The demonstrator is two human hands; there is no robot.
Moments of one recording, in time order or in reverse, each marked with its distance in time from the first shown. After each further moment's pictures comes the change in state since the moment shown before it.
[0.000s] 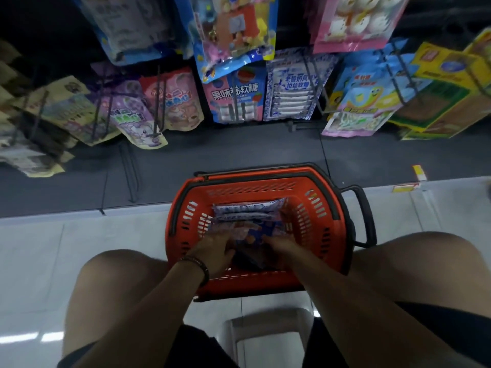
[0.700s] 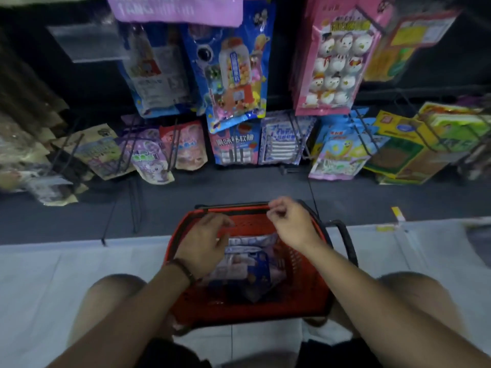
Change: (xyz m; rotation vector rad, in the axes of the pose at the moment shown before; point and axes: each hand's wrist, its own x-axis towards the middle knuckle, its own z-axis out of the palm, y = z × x) left_hand -0.030 0.046 -0.080 -0.121 0.578 0.301; right_hand -0.114 -0.123 -0.033 -0.603 0.289 -0.948
